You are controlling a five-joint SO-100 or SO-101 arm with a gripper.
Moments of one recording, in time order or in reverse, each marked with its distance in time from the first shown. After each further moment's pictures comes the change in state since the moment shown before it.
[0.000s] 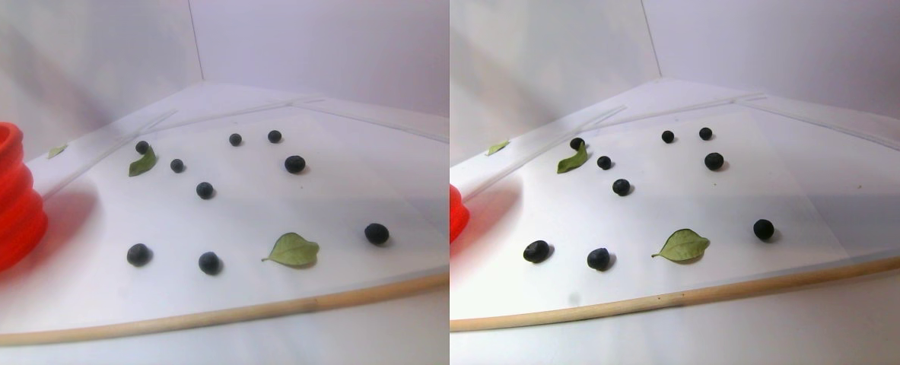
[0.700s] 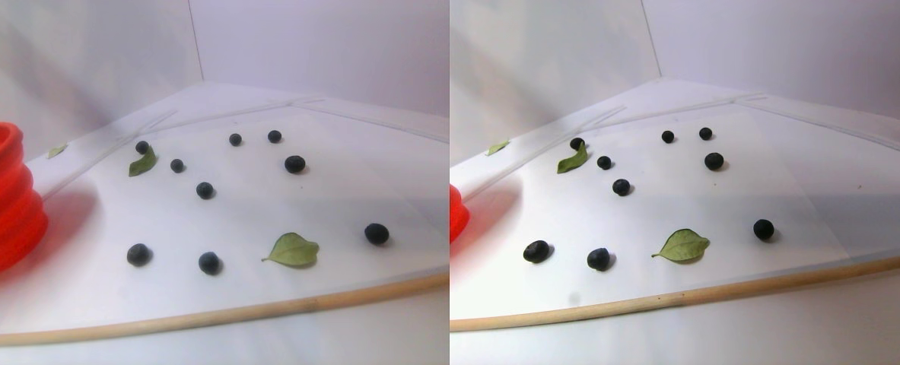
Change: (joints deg) arm 0.5 0.0 0.0 0.0 0.0
